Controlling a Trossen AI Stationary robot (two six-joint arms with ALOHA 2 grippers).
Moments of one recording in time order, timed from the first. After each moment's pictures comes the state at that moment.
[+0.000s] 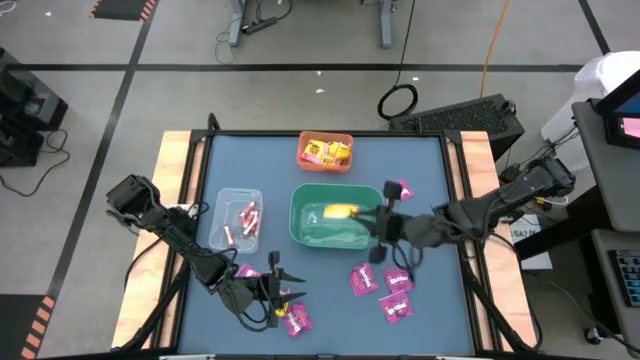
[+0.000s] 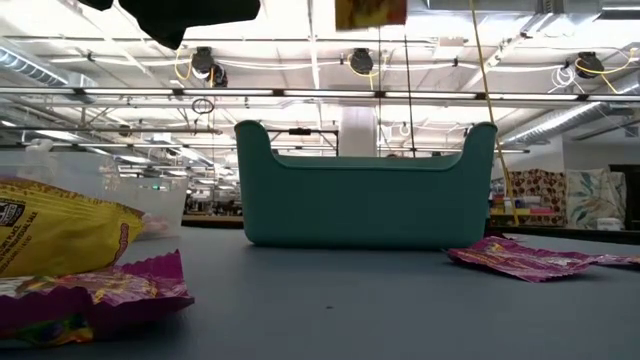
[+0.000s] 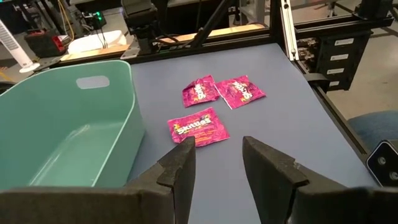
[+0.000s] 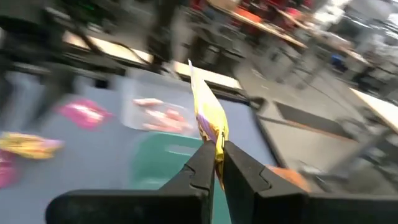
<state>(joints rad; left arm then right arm) -0.71 1.64 0.81 0.44 -0.69 -0.12 0.40 1.26 1.04 -0.15 0.72 -0.11</state>
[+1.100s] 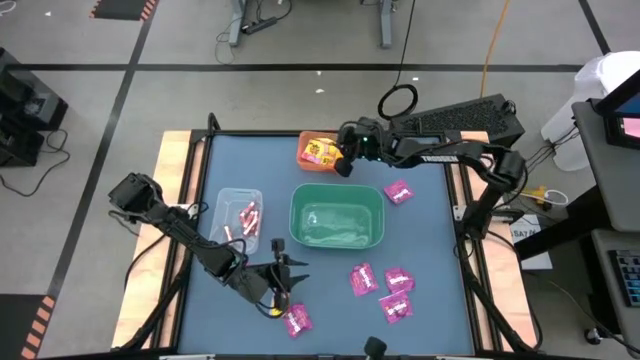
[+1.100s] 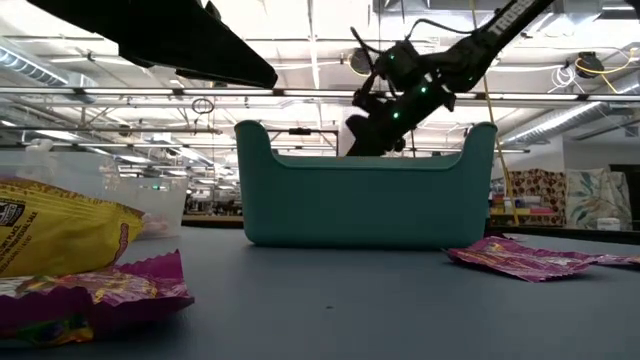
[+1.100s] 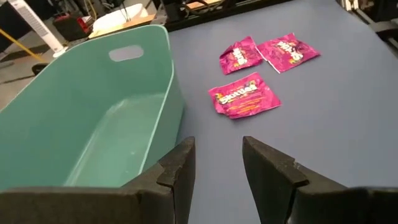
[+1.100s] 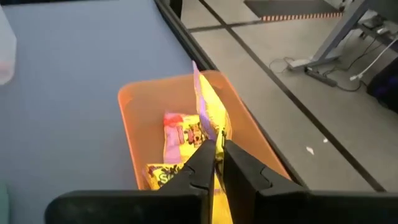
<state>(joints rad) -0.60 1.64 0.81 0.29 -0.68 -0.08 -0.50 1.72 1.04 0.16 0.07 -0.11</state>
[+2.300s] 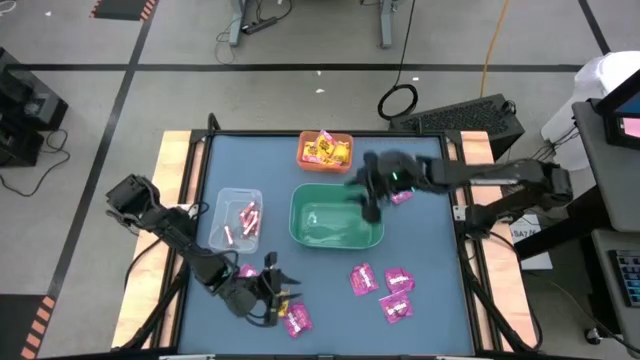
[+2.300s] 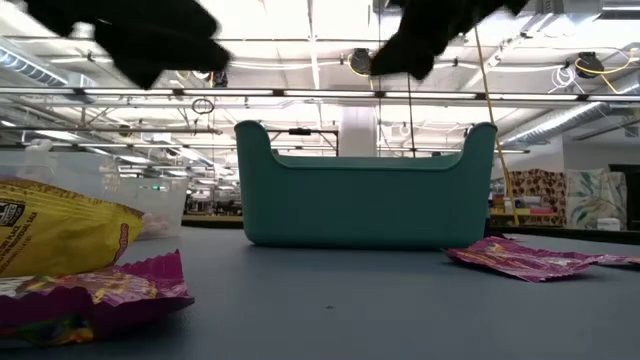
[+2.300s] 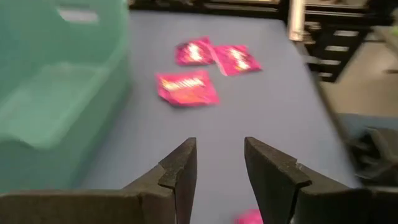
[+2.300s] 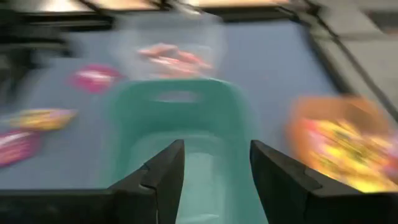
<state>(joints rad) -0.72 1.64 0.81 0.28 -0.63 -0.44 -0.12 1.31 1.04 -0.29 -0.05 0.00</state>
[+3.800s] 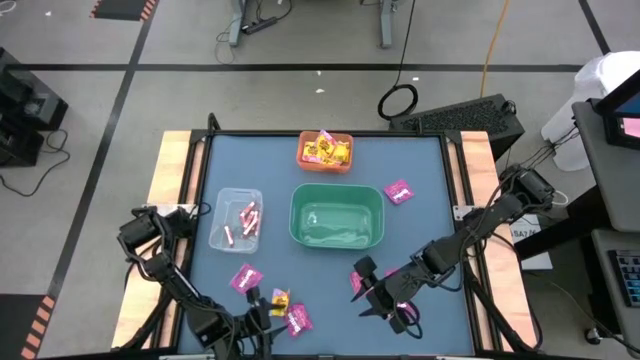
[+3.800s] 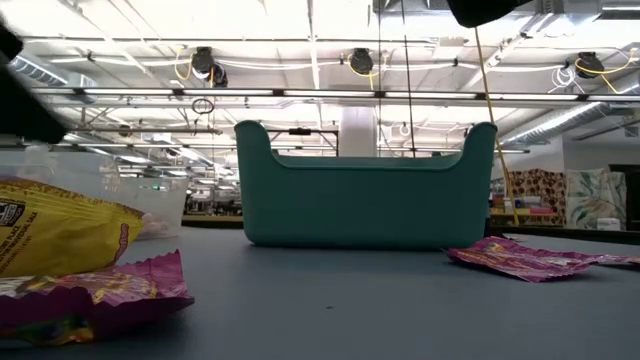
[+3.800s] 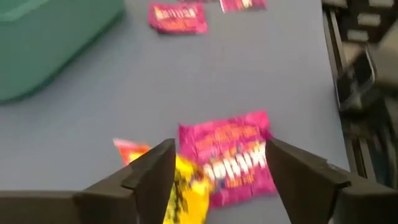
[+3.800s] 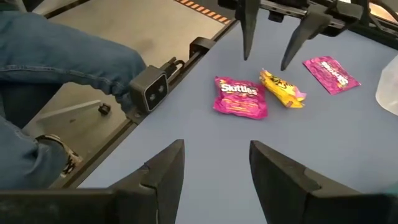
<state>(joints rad) -0.97 1.96 1.13 -0.20 -0.90 -0.96 0.60 1.54 0.96 -0.01 0.08 -0.02</state>
